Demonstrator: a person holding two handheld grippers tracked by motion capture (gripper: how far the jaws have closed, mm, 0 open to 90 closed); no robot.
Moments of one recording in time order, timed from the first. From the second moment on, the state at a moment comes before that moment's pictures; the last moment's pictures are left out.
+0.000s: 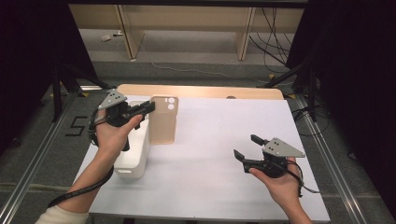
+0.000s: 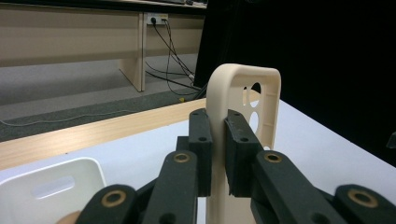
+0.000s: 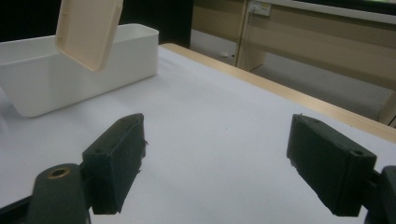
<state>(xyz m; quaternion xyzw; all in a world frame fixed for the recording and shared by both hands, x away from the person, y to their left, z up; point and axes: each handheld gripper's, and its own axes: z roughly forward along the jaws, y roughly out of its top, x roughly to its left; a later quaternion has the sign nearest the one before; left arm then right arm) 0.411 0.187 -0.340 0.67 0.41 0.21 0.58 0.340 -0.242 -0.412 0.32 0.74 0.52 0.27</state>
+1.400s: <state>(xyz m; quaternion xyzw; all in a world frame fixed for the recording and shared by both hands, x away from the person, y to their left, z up) 0.425 0.212 -0.332 0.66 0.42 0.24 0.57 0.338 -0.242 -0.412 0.33 0.75 0.52 0.26</state>
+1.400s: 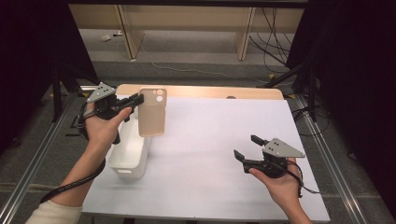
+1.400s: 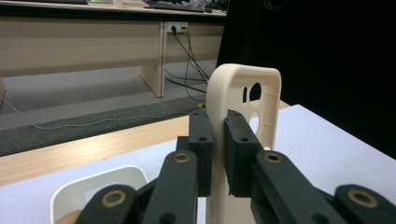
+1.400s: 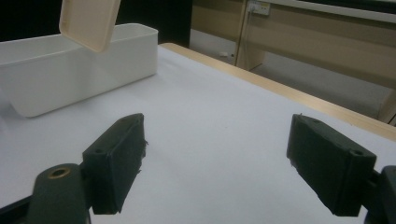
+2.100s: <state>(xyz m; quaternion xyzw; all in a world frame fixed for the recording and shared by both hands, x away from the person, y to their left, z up) 0.432 0.219 -0.331 0.66 0.43 0.25 0.56 0.338 -0.242 -0.412 0.33 0.75 0.52 0.26</state>
